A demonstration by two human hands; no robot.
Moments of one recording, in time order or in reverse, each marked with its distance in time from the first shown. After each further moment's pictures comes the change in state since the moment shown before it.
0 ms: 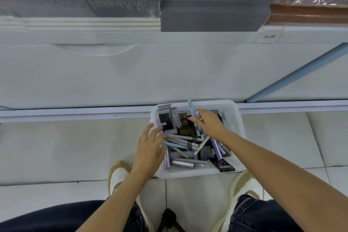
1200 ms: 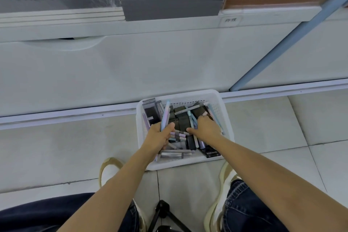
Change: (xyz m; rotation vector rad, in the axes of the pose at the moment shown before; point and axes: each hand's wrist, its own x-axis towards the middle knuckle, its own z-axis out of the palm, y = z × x) left_hand 0.036 0.059 -0.002 -1.108 -0.296 -0.580; right_hand -0.042 0.029 0.024 -0.234 -0.027 0.404
